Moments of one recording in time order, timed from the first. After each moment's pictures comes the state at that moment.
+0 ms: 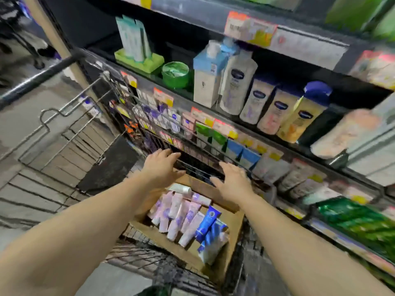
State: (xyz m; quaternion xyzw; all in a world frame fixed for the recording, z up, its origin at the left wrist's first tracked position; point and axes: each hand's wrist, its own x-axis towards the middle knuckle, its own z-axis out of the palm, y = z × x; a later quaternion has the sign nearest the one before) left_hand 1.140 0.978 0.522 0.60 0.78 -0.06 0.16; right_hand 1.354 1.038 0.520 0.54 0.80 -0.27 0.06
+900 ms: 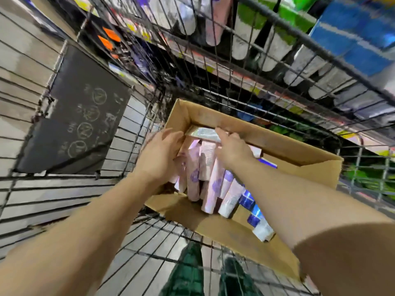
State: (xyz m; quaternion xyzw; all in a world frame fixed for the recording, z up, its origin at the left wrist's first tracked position) left_hand 1.057 0.939 0.300 0.56 0.78 0.03 0.27; right_hand 1.228 1.037 0.239 0.55 0.75 -0.33 0.19
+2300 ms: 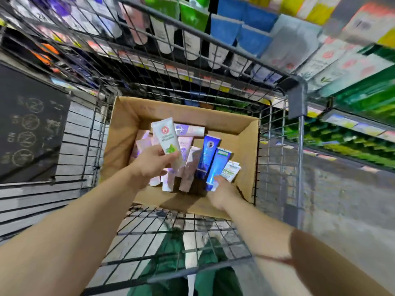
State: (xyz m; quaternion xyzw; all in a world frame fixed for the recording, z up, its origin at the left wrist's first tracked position) left_hand 1.154 0.931 0.299 0.28 0.68 0.19 0.65; right_hand 1.367 0.898 0.273 0.71 0.46 -0.49 0.20
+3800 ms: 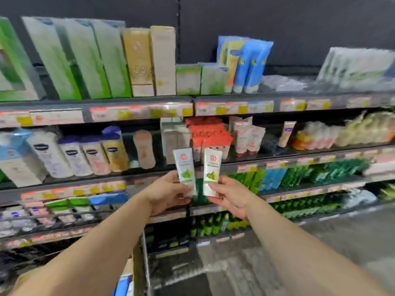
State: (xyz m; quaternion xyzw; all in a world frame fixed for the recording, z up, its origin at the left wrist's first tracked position) left_hand 1.519 0.993 0.643 0.50 0.41 0.23 0.73; right_hand 1.722 0.934 0.629 0.54 0.30 -0.63 -0.46
